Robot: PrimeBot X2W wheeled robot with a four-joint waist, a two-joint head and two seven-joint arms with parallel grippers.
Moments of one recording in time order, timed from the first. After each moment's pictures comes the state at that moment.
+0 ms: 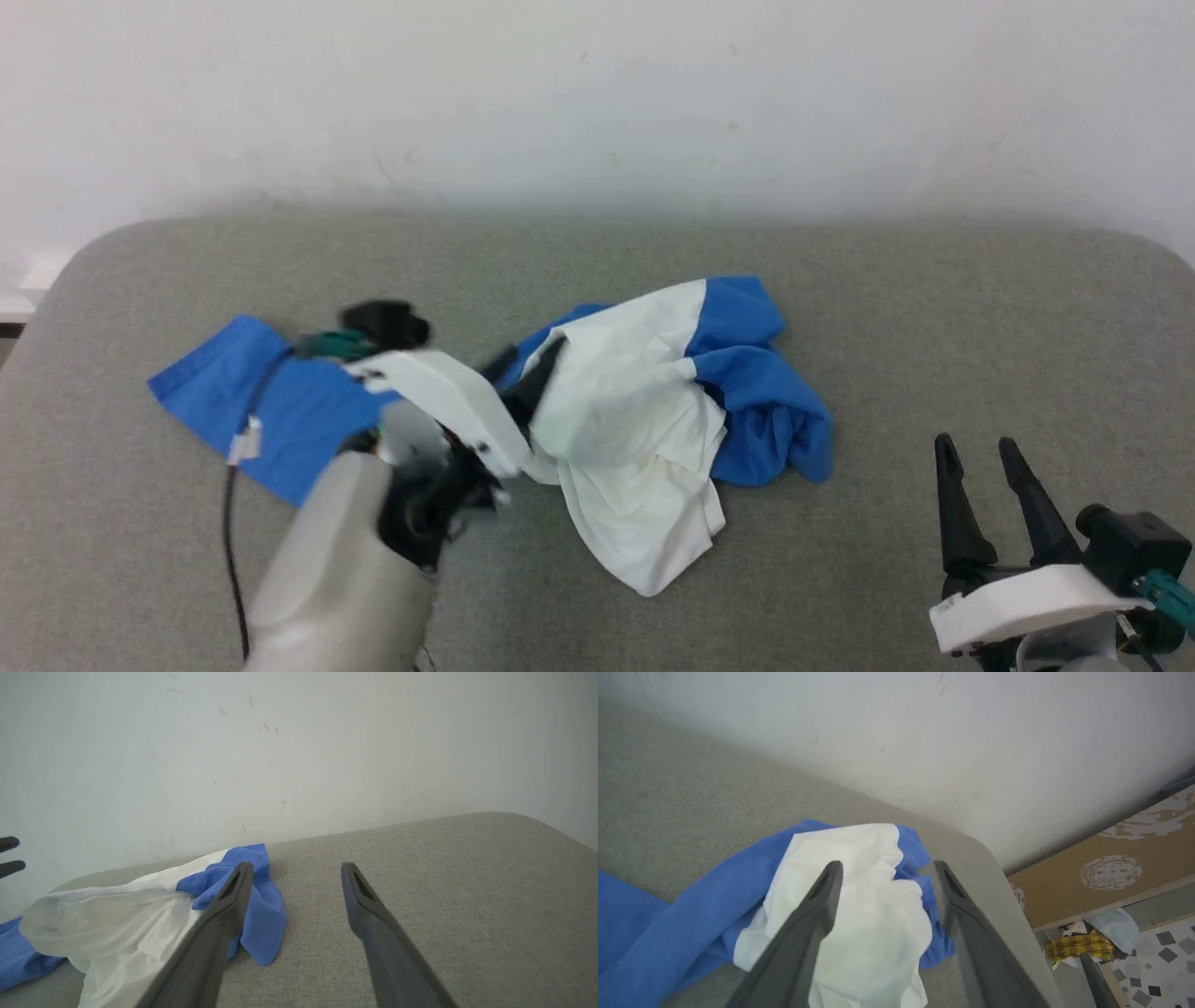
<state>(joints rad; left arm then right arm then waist) -0.47 0.06 -0.25 0.48 -0.78 -0.05 0.33 0.00 -0.05 -0.06 0.23 0.29 0.13 -0.26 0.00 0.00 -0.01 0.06</state>
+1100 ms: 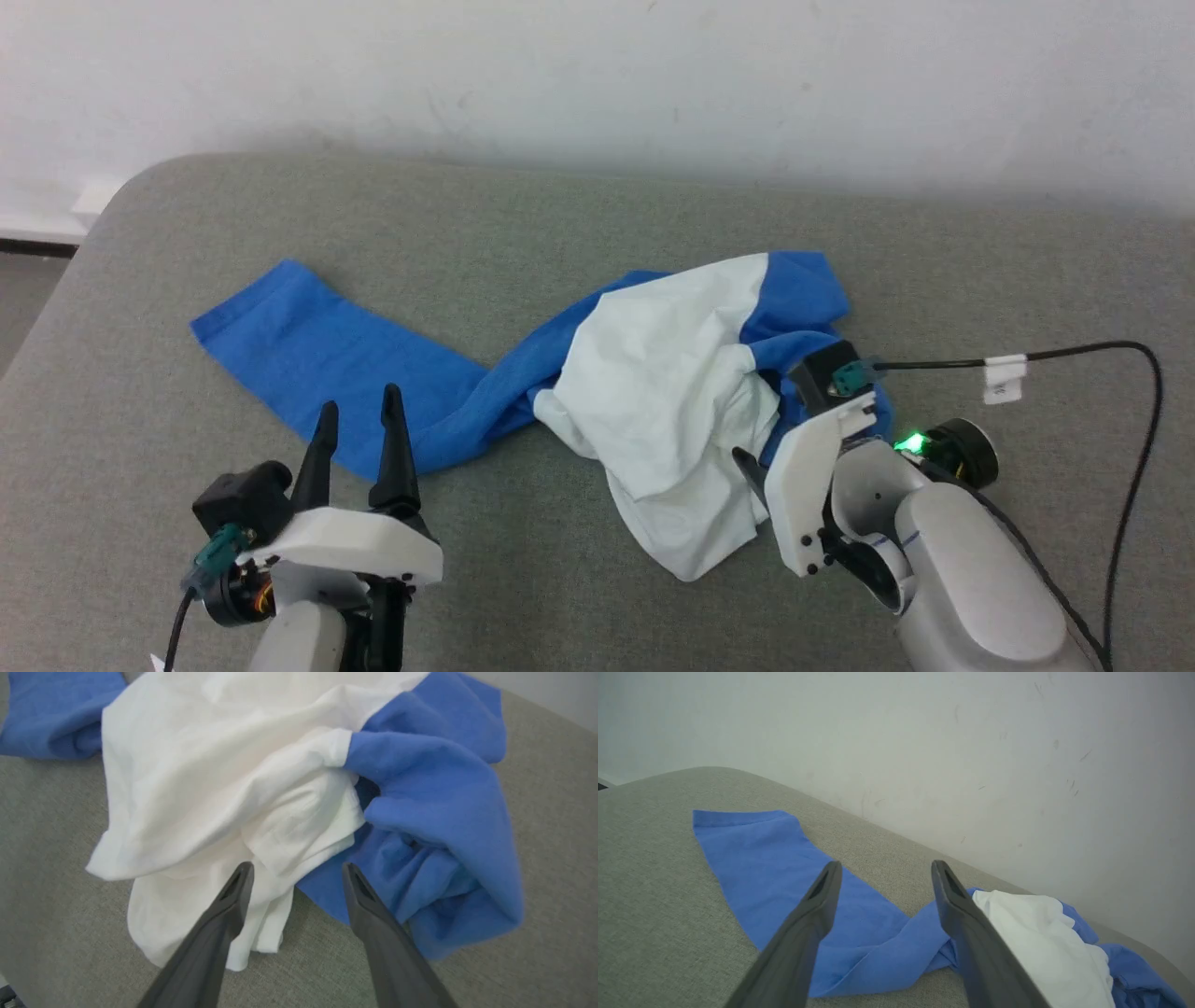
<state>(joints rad) -0.15 0.09 -0.11 0.27 -0.50 0.07 -0.26 -0.38 -0.05 0.26 0.44 0.19 0.13 0.48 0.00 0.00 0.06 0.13</state>
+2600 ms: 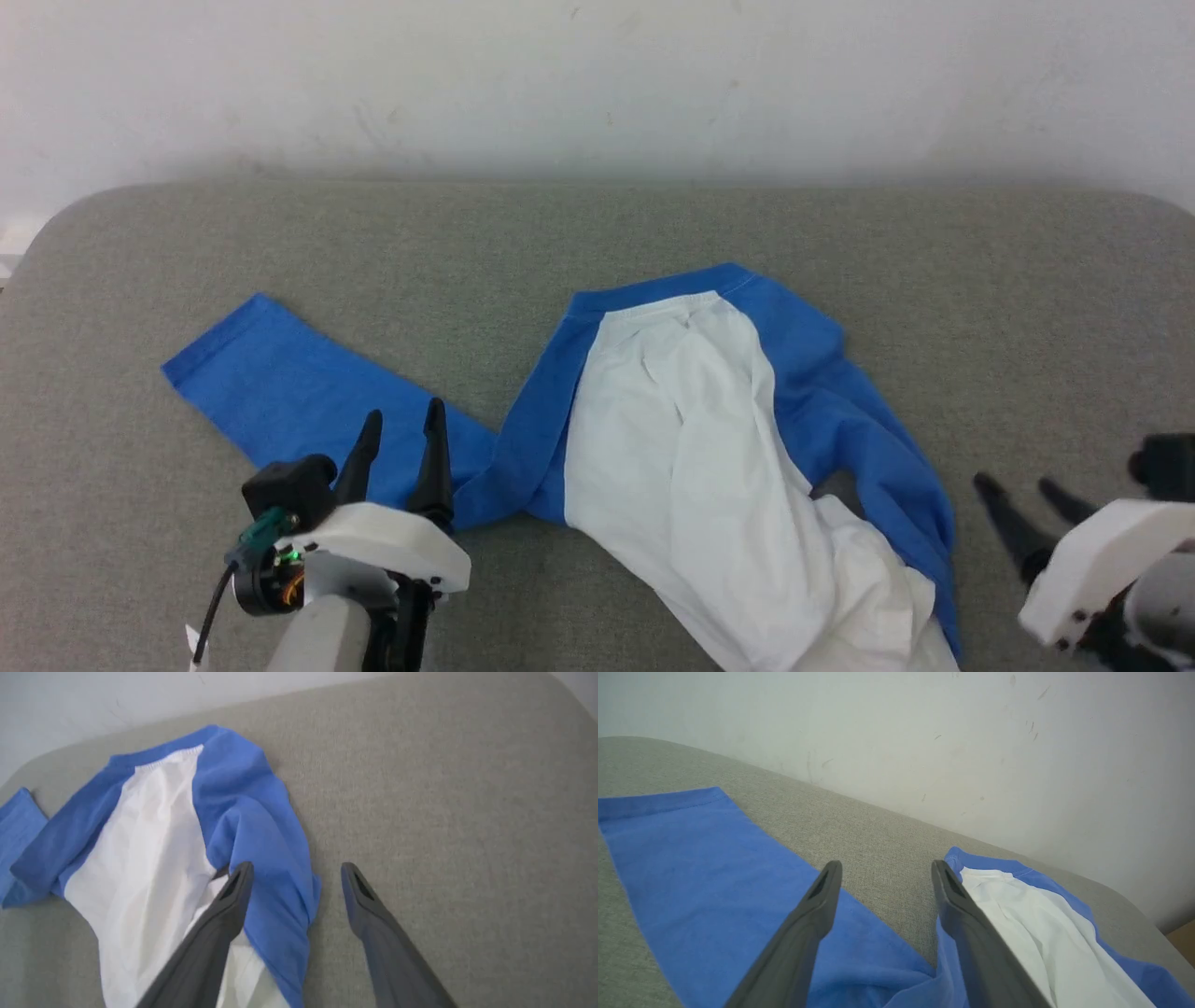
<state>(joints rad) -0.17 0.08 -0.15 0.35 -0.47 0.04 -0.22 0.08 -0.05 -0.19 -0.21 0.33 0.13 0.71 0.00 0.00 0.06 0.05</state>
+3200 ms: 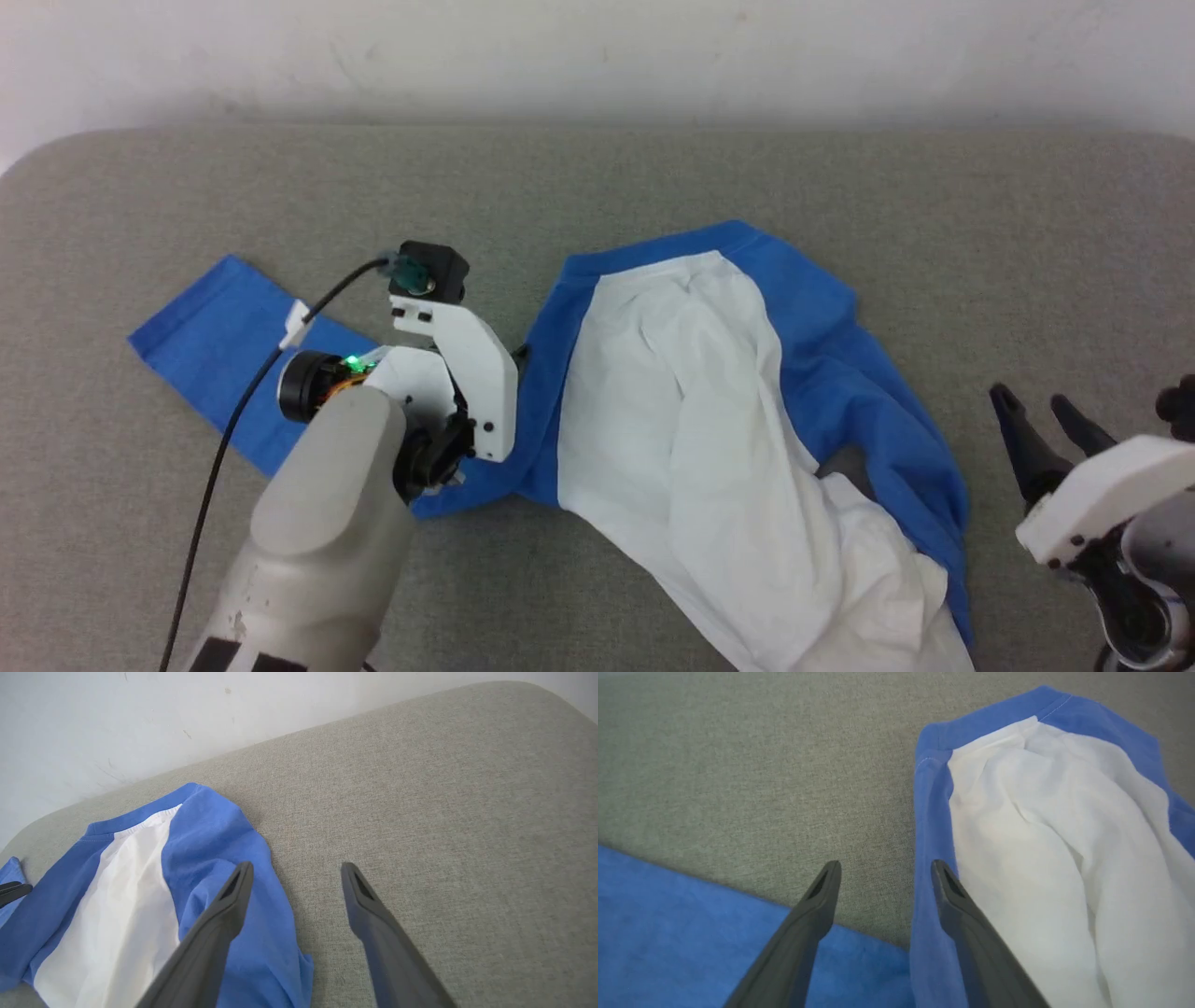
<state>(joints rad) -0.62 0.15 -0.36 0.55 -0.41 -0.03 0.49 -0.09 -0.05 -0.25 -0.01 0.38 0.13 0.45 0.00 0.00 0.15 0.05</state>
